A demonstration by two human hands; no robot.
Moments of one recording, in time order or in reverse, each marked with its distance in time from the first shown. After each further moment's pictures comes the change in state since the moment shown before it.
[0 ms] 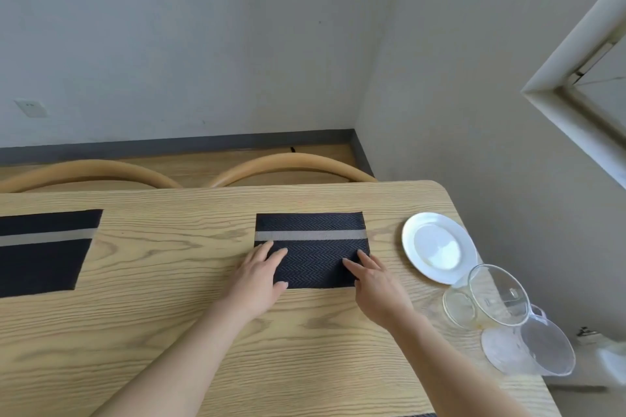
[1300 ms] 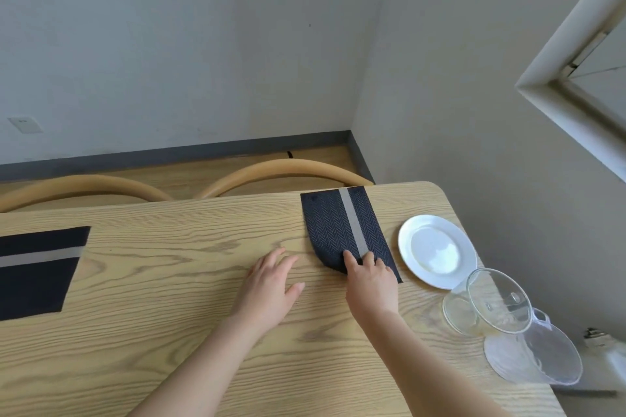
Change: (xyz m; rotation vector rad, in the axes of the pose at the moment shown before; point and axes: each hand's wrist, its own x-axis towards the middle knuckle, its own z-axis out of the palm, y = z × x) left_hand 0.003 0.033 0.000 -0.065 0.112 0.074; right_hand 0.014 -0.021 0.000 -0.292 0.158 0.156
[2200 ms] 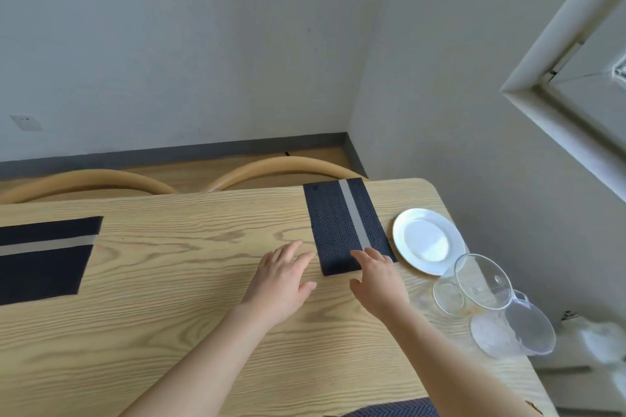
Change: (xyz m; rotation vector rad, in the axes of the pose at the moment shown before) left_hand -0.028 0.024 -0.018 0.152 -0.059 0.154; right_hand -0.032 0.019 -0.019 0.330 -0.052 -0.035
